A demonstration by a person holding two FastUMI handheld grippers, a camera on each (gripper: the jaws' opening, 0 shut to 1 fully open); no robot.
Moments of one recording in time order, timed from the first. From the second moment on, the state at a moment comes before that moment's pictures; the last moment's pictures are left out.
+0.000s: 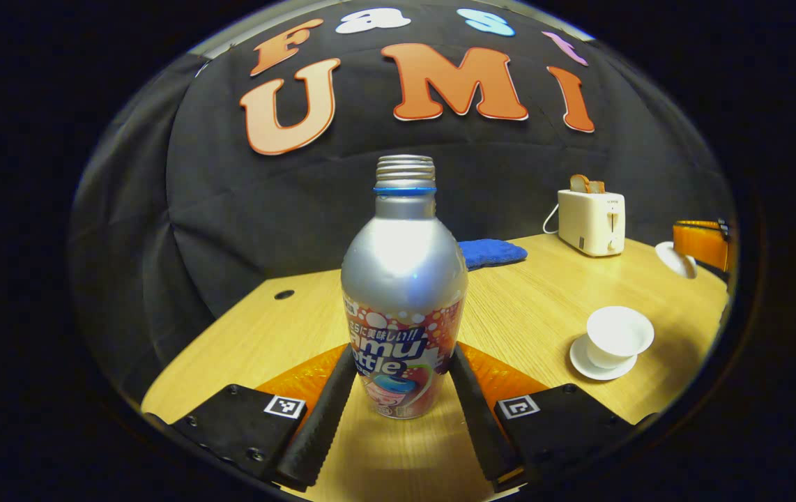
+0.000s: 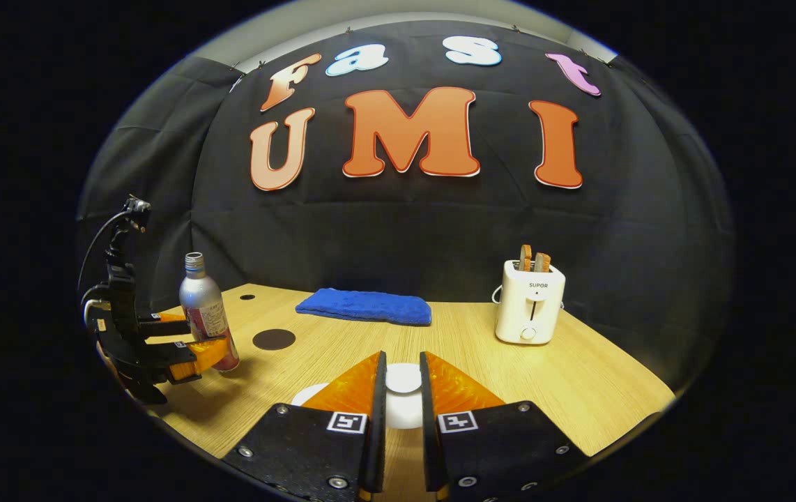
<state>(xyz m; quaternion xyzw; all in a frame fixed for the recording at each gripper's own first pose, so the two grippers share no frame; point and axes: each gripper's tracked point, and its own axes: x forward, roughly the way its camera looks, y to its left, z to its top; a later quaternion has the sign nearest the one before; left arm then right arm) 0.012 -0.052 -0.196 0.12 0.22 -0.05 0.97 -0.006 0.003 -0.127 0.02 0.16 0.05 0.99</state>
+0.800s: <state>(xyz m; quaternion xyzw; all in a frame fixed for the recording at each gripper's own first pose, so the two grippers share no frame) 0.031 -0.079 -0.186 0.42 0.16 -0.10 0.89 -0.018 -0.032 -0.120 0.01 0.14 0.02 0.99</state>
